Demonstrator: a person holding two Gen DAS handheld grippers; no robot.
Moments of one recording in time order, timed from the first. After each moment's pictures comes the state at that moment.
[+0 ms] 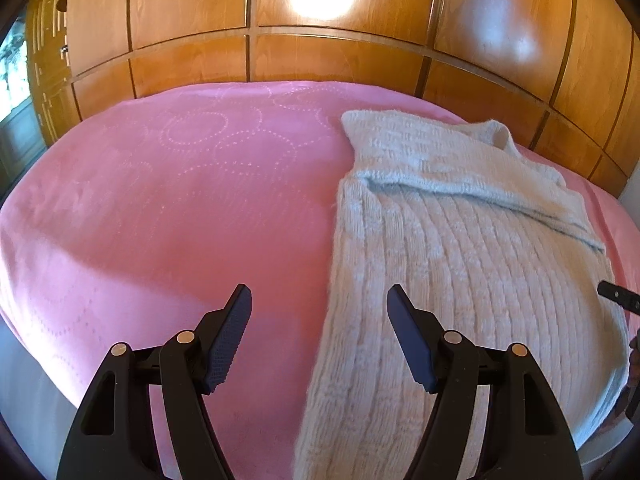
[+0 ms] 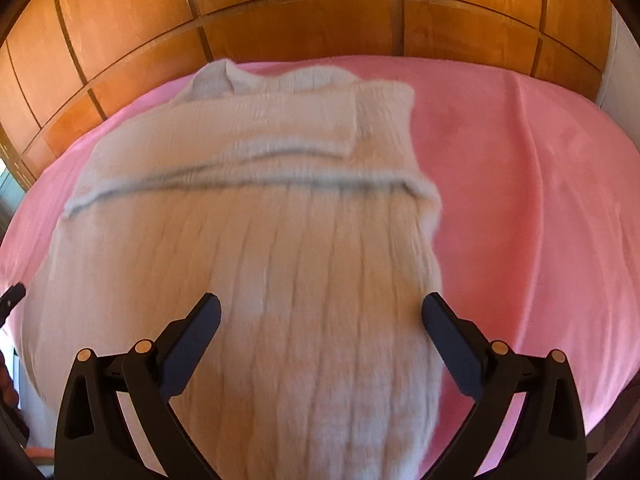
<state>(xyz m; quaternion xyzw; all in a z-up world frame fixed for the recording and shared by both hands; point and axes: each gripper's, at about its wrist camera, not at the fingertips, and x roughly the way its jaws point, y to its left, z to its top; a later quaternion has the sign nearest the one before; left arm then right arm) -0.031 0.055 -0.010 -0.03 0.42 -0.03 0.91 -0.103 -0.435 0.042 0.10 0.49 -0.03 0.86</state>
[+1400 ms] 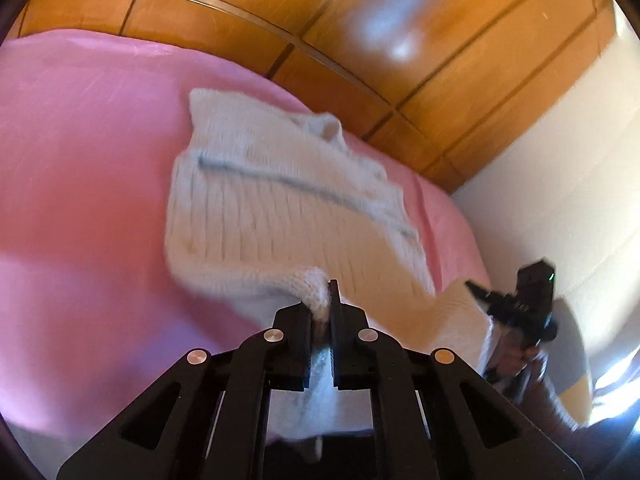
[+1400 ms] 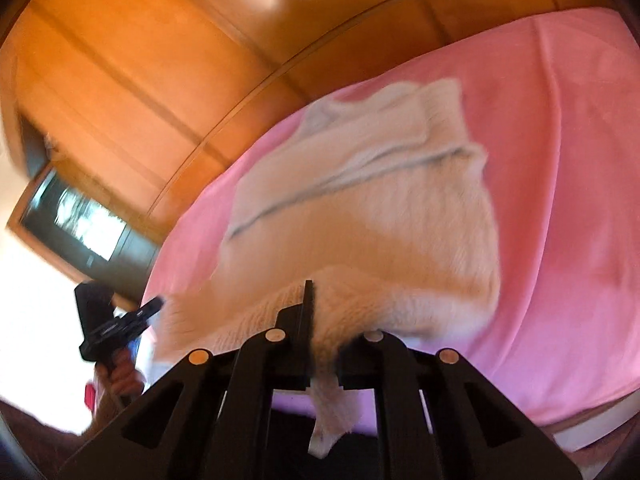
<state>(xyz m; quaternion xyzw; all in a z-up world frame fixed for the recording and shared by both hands) -0.028 0.071 0.035 -0.21 0.45 -0.33 0.81 -0.145 -0.471 0.107 0.32 0.43 0.13 0.83</state>
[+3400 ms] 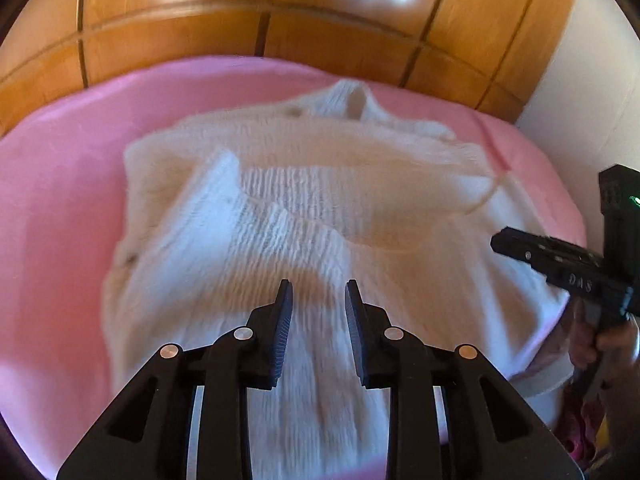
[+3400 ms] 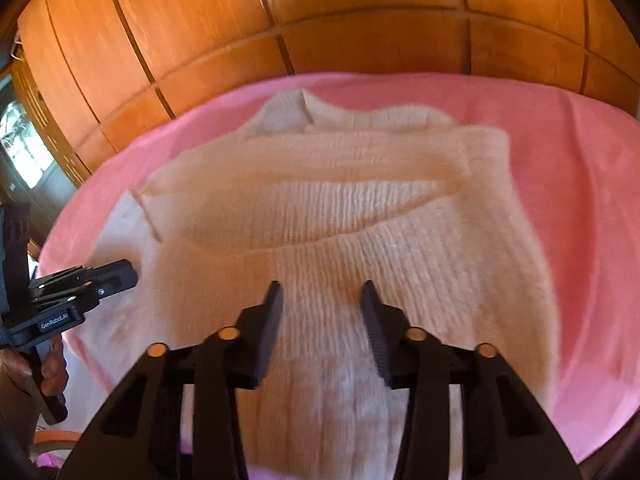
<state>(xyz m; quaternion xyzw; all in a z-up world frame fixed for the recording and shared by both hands) 0.014 -0.053 -0.018 0.00 0.47 -0.26 0.84 -0.086 -0.377 0.064 0.12 0.47 0.06 0.87</state>
